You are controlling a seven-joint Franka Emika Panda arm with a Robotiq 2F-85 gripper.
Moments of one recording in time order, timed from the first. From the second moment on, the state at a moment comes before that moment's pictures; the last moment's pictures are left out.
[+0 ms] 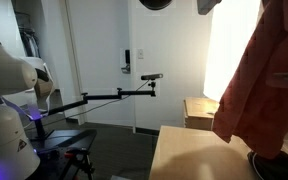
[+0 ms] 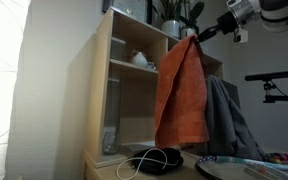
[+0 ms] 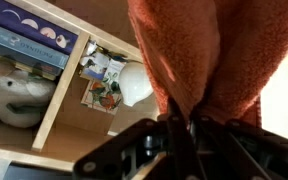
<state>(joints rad) -1.11 0.16 1.05 -1.96 0.10 3.29 -0.68</state>
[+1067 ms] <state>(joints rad) -0.73 0.26 0.69 -1.76 0.00 3.02 -0.64</state>
